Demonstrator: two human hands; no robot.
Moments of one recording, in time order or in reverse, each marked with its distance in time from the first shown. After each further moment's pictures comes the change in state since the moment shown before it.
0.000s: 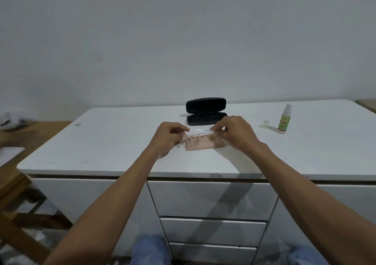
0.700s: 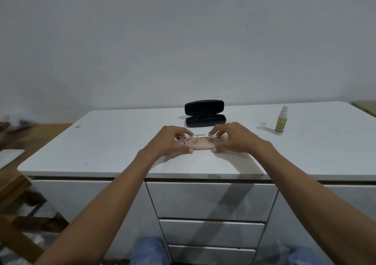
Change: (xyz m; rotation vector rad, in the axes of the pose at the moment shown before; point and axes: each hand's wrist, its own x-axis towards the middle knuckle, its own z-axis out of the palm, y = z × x) left_hand -0.014 0.021 -0.002 0.634 -0.102 0.178; right_hand -0.005 0.007 -0.013 -0.049 -0.304 0.025
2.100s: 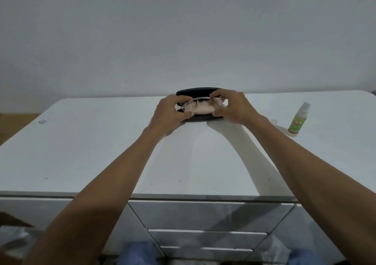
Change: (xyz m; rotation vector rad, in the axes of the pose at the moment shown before) left_hand 0.123 -0.025 0.025 -0.171 0.239 0.048; right_hand 0.107 0.040 -0.015 0.207 0.227 0.060
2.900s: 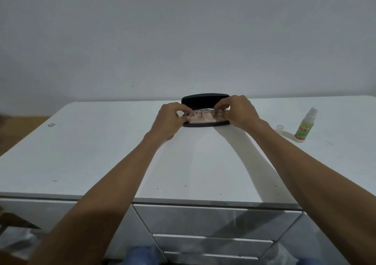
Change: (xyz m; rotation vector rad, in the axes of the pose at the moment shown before) left_hand 0.002 -0.015 -0.006 0.077 -0.001 -0.027; right_hand 0.011 -0.001 0.011 -0.137 0.044 0.032
